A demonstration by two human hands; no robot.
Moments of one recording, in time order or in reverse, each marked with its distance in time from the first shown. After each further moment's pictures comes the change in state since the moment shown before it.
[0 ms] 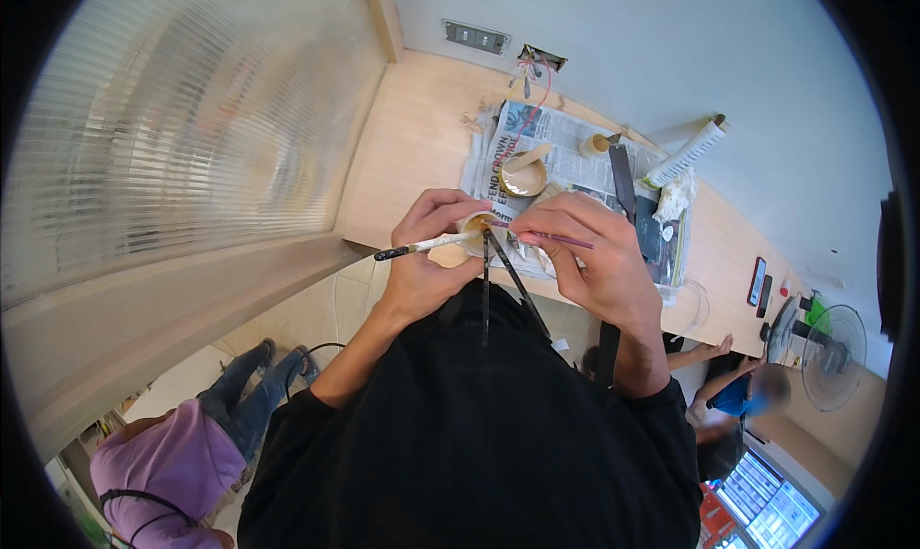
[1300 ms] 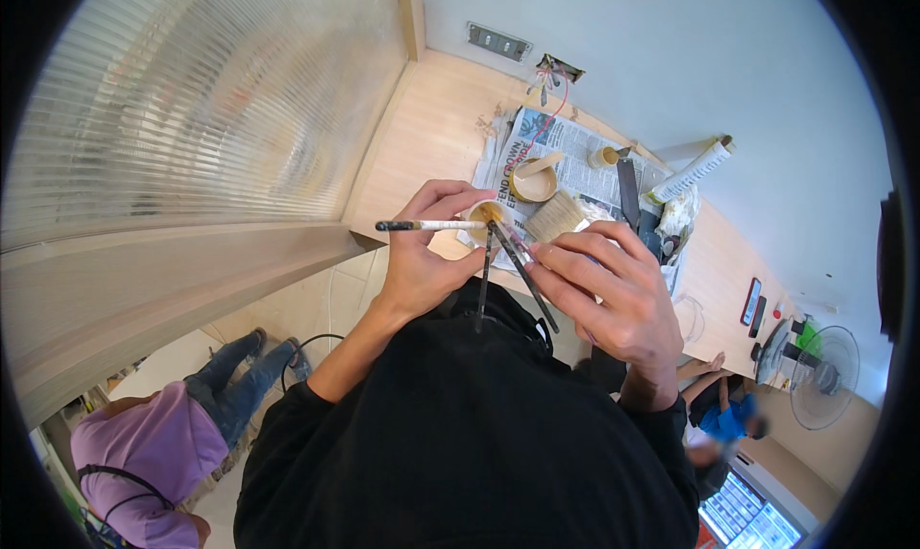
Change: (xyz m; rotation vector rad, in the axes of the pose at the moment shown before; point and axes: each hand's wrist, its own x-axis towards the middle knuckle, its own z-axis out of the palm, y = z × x) left_hand -0.004 0.012 -0.012 0.072 0.084 0.055; right_hand -0.003 -0.042 -0.015 -0.428 -0.100 -0.394
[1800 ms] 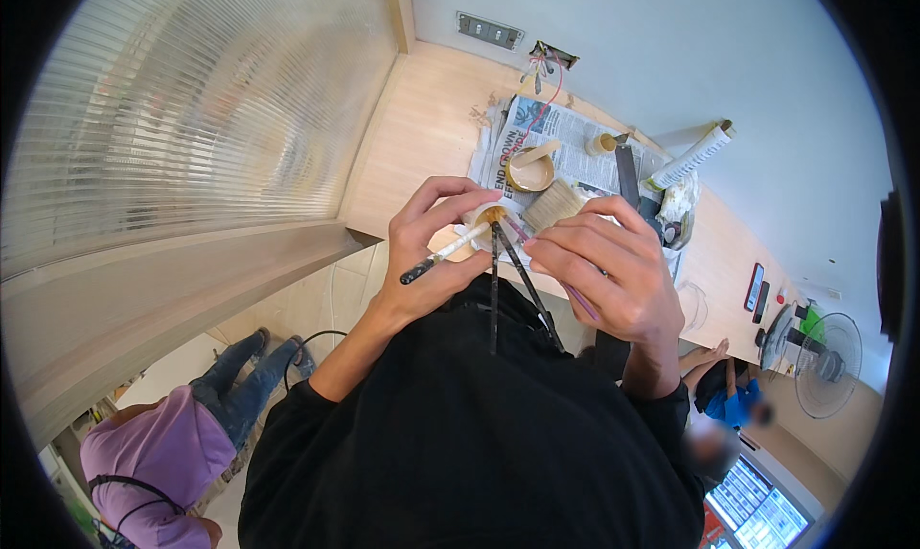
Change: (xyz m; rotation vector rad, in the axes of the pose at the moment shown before) left_hand 0.002 0.009 0.002 0.037 -0.068 -0.001; right_hand 0.001 0.015 0.011 0.131 0.118 0.029
